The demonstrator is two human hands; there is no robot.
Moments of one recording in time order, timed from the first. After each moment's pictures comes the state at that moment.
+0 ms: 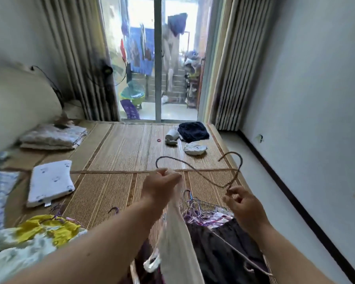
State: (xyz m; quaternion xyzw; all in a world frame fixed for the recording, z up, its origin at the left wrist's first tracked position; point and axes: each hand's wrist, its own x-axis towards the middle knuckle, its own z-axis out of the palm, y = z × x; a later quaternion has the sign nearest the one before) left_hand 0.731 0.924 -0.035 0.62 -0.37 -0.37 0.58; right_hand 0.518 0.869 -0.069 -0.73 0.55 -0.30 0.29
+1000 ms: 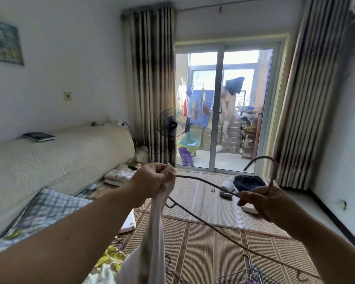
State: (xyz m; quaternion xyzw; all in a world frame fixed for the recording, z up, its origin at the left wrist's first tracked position) left_hand 0.895 1.031 0.132 0.66 -0.41 -0.24 0.58; right_hand 0.632 0.904 0.122 -0.80 0.31 -0.26 0.45
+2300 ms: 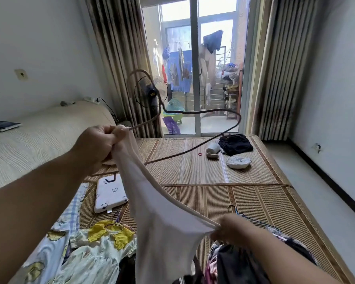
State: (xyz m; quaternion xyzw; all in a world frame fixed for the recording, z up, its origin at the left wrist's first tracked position) left_hand 0.908 1.023 0.147 0.68 -0.36 -0.19 0.61; right_hand 0.643 0.891 -0.061 -0.87 0.40 0.10 0.27
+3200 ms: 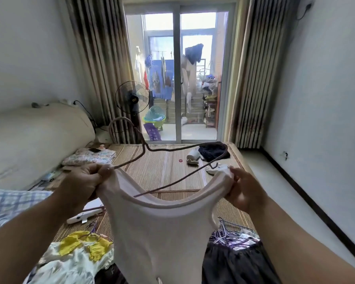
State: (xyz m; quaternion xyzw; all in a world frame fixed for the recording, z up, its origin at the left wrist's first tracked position) left_hand 0.916 1.055 0.076 0.64 -0.34 -0.32 0.61; right_hand 0.602 0.861 0.031 -0.34 0.31 -0.37 0.81
